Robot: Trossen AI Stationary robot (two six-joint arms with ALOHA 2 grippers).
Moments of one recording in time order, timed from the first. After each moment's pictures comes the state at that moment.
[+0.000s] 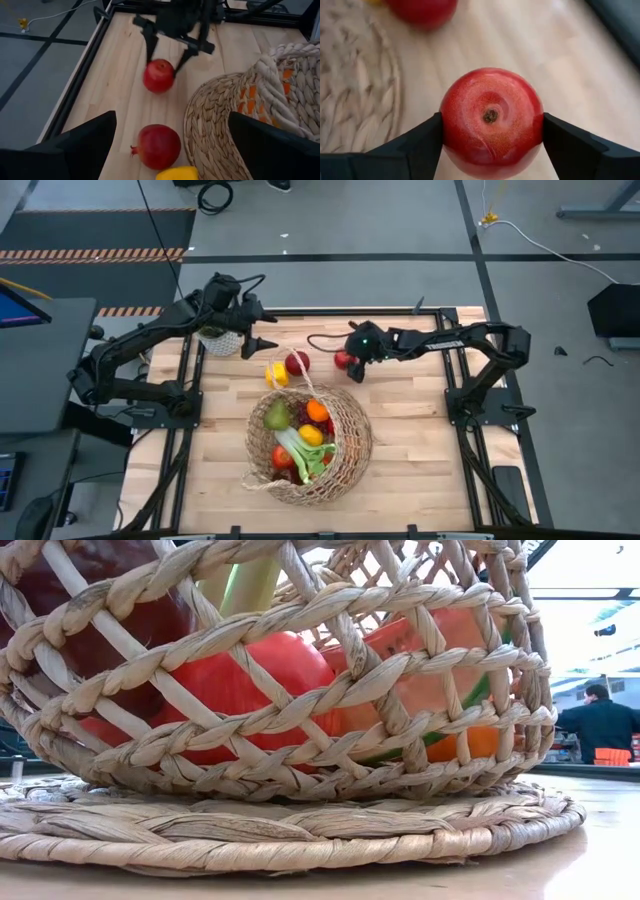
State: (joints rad) left arm 0.68 1.20 1.06 -0.52 0.49 0.34; right arm -0.38 1.61 0.87 -0.10 0.03 -0.01
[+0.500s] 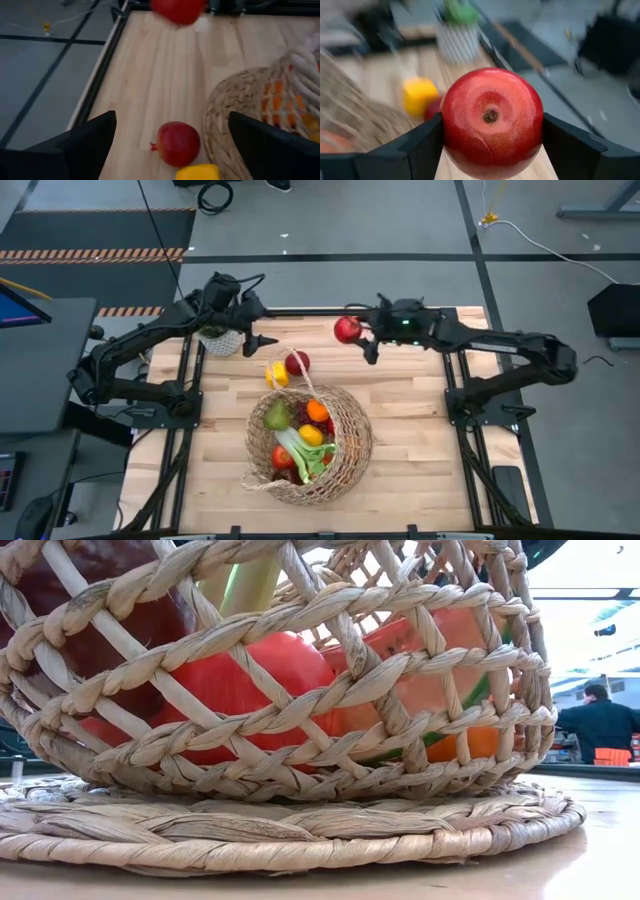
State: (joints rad) left arm 0.68 1.20 1.06 -0.50 0.41 0.39; right arm -0.39 1.22 0.89 -0.07 0.00 -0.08
